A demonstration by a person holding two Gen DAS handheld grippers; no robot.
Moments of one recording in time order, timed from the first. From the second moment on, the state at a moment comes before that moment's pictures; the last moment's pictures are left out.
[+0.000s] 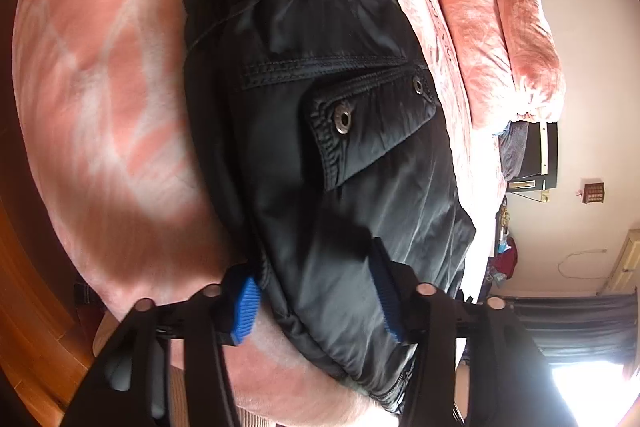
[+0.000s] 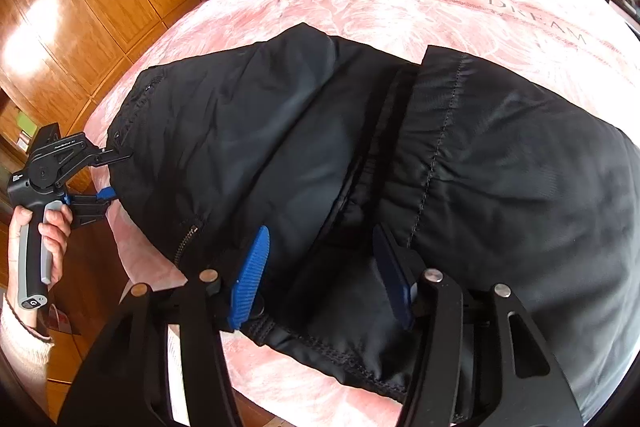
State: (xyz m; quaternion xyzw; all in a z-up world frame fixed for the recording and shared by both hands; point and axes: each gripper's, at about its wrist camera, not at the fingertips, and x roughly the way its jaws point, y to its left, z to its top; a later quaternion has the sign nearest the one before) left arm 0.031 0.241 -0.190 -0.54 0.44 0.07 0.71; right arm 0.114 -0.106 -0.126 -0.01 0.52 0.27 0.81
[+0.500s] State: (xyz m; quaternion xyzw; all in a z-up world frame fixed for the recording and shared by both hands) left arm 0.026 0.227 -0.161 -0.55 0.38 0.09 0.74; right arm 0.114 -0.120 -0.128 0.02 0.52 0.27 0.81
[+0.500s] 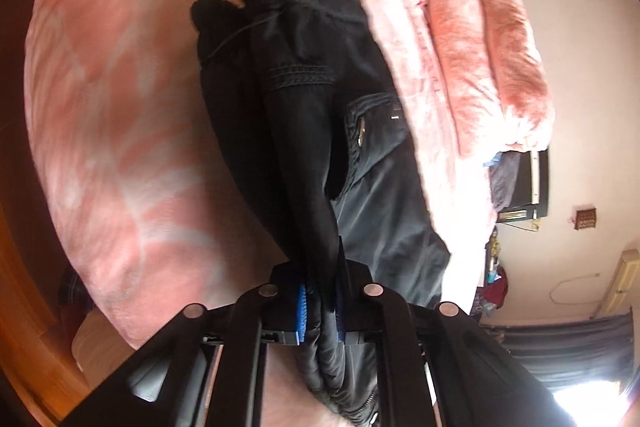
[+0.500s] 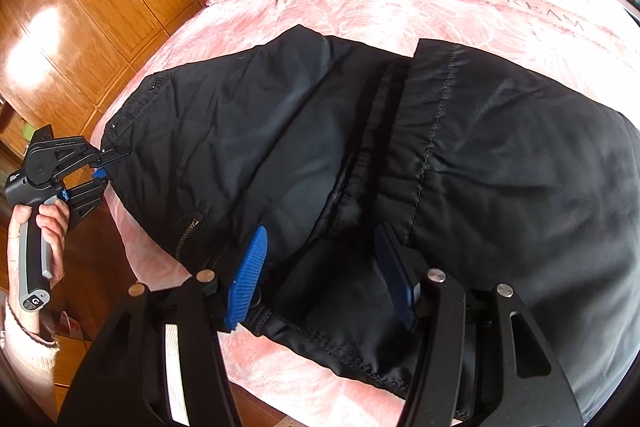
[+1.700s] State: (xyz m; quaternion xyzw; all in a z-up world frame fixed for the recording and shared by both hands) left arm 0.103 -0.064 -0.087 0.01 0.47 -0.14 0.87; right arm 0.129 -0.251 -0.109 0.15 0.49 0.16 0.84
